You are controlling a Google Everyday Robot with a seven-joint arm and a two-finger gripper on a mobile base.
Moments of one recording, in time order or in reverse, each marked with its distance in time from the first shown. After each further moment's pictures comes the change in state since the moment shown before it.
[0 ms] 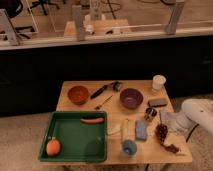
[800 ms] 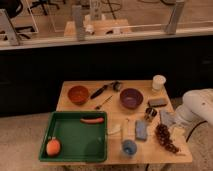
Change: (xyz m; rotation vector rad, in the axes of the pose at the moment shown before) arm 0.003 -0.016 -0.052 0.066 0.101 -0.047
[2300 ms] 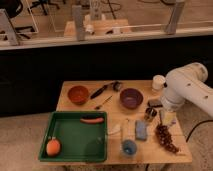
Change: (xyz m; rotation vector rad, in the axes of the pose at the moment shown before) arm -0.094 -0.004 -0.109 0.104 0.091 -0.315
